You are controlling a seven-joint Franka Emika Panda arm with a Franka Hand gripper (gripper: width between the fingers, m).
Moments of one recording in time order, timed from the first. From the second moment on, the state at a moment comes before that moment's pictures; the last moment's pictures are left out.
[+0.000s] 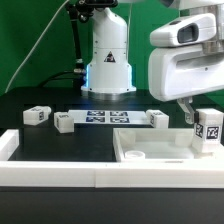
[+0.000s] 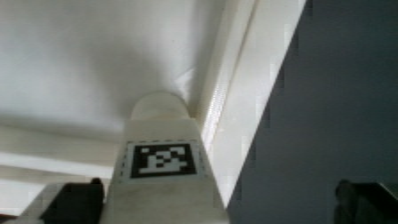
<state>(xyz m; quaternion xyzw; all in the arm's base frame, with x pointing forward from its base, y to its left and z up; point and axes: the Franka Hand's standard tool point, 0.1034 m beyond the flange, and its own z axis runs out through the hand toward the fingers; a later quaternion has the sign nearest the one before) 0.601 0.133 0.087 -0.99 -0.14 -0.02 0.07</state>
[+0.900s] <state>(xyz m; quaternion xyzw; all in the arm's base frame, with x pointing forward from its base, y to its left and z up) 0.616 0.122 0.089 -0.99 -0.08 -0.06 0.06</state>
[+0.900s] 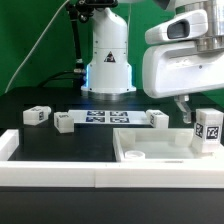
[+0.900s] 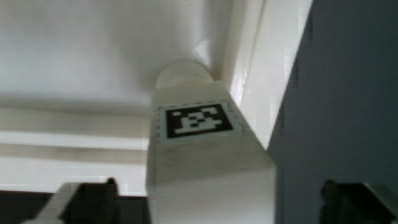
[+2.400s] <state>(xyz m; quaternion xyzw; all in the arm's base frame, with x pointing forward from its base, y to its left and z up) 0.615 0.119 0.087 -0.88 0.47 -0.02 0.09</state>
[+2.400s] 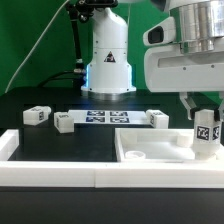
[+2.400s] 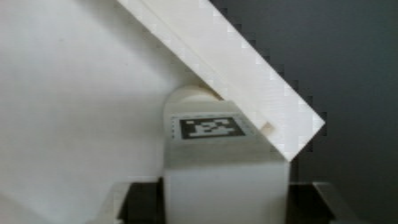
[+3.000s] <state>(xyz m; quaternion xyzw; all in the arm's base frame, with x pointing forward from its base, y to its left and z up) 0.616 0.117 0.086 -0.85 0.52 -0.01 0.10</state>
